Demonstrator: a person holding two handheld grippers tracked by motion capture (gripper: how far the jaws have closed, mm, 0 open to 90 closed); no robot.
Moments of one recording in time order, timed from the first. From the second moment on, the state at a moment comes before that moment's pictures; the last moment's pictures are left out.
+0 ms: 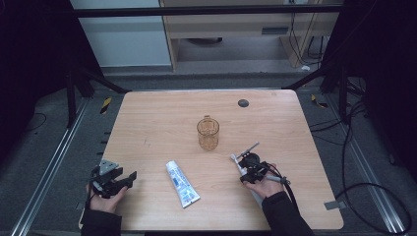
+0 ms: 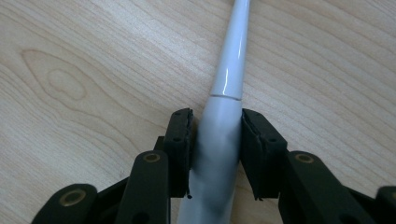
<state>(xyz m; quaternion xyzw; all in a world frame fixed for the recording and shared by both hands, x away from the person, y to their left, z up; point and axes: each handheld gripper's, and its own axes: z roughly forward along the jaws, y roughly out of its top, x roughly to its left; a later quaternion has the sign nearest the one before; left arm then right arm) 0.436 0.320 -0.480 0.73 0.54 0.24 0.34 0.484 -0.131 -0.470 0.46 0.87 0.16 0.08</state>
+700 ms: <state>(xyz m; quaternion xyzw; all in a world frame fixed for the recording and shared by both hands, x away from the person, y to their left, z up) 0.436 0.321 -0.480 0.73 0.54 0.24 0.34 0.481 -0.139 -0.451 0.48 0.85 0.19 0.09</state>
